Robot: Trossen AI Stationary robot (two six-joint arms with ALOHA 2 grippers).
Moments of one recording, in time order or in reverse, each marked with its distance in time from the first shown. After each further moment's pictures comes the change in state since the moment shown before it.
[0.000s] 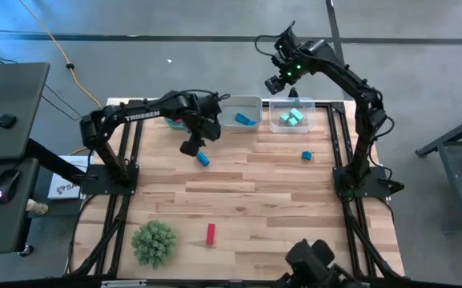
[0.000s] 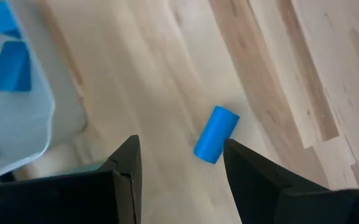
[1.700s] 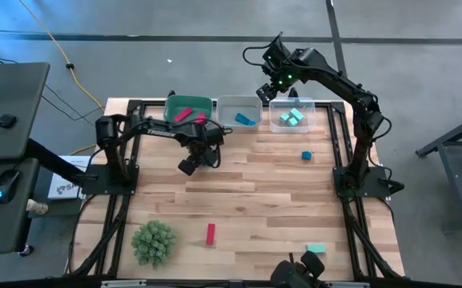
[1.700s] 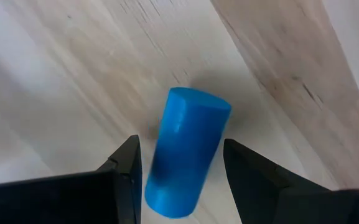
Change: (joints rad) left arm -0.110 0.135 -0.345 0.312 -0.143 0.096; right arm 0.130 0.000 0.000 0.001 0.064 0.063
